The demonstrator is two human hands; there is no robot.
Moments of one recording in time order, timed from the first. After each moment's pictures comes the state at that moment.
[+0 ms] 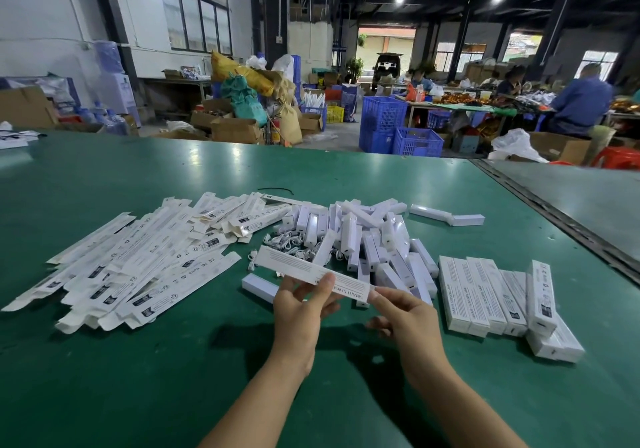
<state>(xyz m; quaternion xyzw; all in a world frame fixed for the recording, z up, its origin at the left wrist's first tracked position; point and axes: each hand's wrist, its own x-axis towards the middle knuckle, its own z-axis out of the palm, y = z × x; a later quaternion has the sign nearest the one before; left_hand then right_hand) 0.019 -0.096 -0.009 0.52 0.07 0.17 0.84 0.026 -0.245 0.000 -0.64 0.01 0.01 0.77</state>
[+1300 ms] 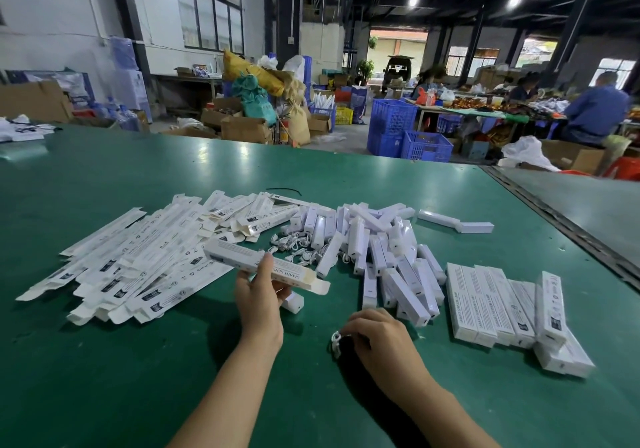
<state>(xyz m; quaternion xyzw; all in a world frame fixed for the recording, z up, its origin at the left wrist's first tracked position) 0.044 -0.041 -0.007 0.42 0.21 0.29 0.83 0.025 -0.232 -0.020 -0.91 -0.28 -0.11 0.27</state>
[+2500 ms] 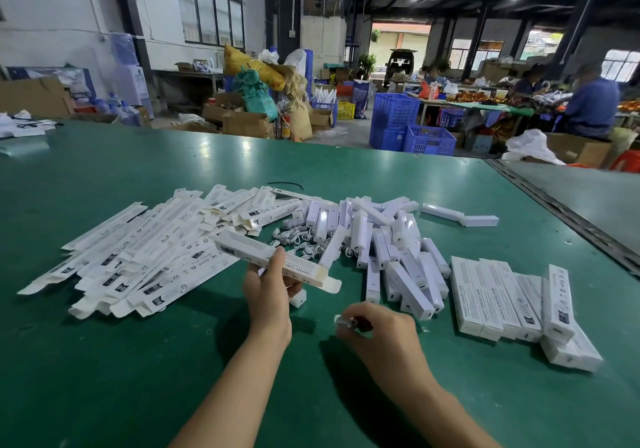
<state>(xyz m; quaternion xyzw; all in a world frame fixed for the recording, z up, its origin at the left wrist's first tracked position) 0.042 -0.050 -0.006 0.45 0.20 0.27 0.83 0.004 -0.220 -0.001 -0.89 -0.21 -0.12 0.38</state>
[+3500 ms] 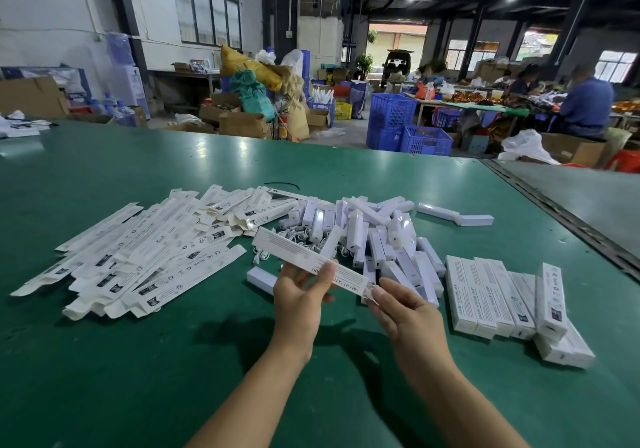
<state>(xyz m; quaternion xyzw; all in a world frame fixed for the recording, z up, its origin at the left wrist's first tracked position) 0.021 -0.089 -0.005 0.55 0.05 0.22 0.80 0.019 -0.236 0.010 -0.53 0.07 0.04 0.85</state>
